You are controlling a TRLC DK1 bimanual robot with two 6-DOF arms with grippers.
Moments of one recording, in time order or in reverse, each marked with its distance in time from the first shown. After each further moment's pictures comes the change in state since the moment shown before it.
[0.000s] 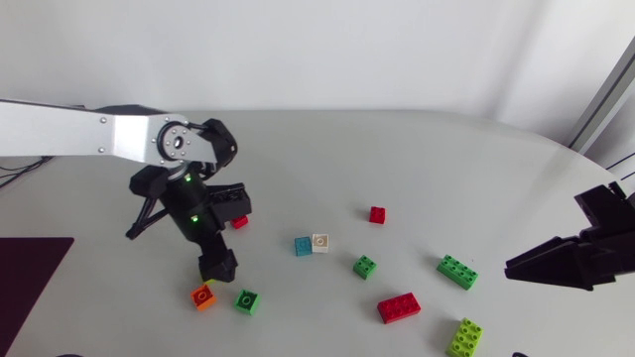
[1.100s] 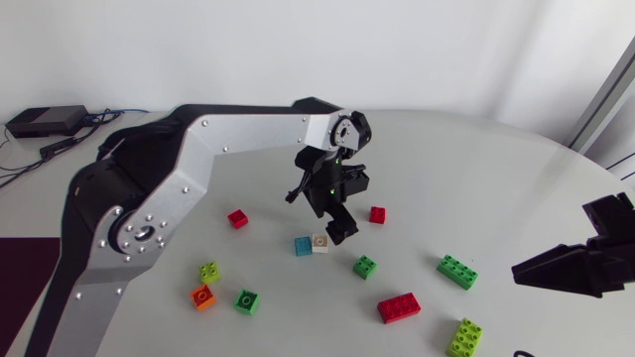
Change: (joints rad) left arm -0.288 0.671 0.888 -0.142 -0.069 -0.211; right arm -0.086 0.080 -0.007 -0.034 -0.002 -0.127
